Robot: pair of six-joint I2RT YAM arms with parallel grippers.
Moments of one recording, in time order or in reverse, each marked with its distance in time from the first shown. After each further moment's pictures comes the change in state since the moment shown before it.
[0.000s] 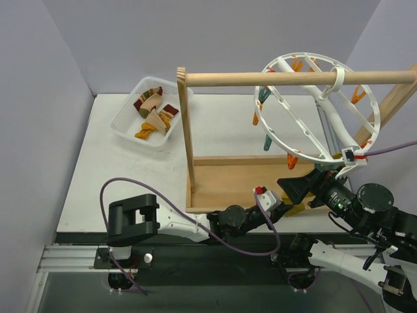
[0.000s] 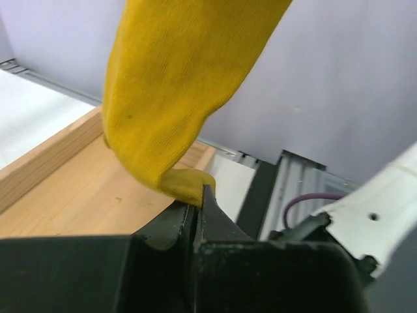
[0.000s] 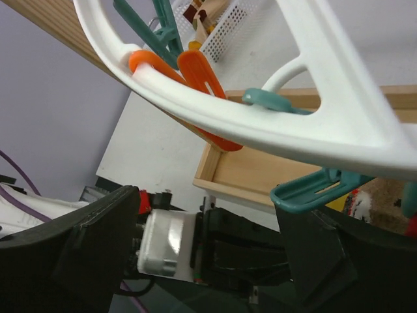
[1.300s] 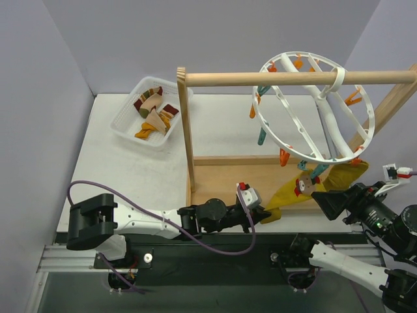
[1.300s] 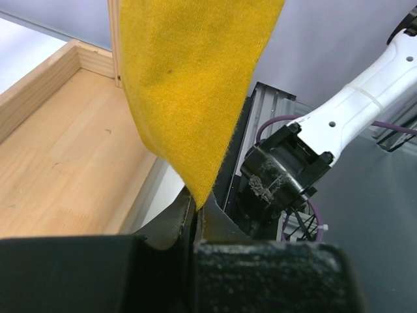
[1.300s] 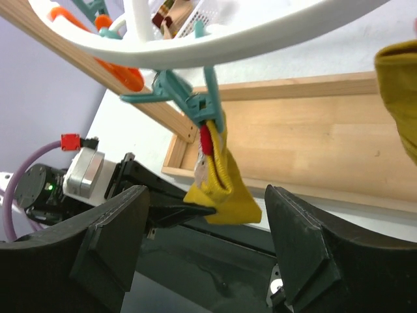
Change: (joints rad) left arm 0.048 -0.338 -0.206 -0.323 0.193 -0.094; right arm 0.000 -0.094 0.187 -0.321 0.052 -0.017
